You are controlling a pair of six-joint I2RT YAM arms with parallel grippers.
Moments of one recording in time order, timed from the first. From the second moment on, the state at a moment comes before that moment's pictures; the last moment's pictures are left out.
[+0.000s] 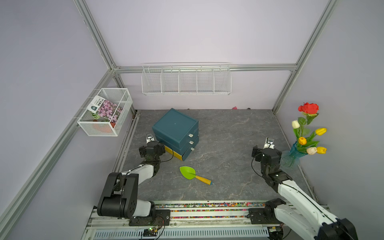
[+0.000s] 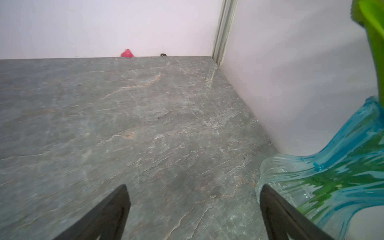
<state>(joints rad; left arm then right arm) -0.14 1.43 0.45 0.52 -0.41 -0.07 0.22 0.94 0.37 0.12 0.55 0.09</state>
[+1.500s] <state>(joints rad) -0.05 1.52 0.33 0.94 -0.29 -0.10 0.09 1.54 0.39 0.75 0.33 0.02</state>
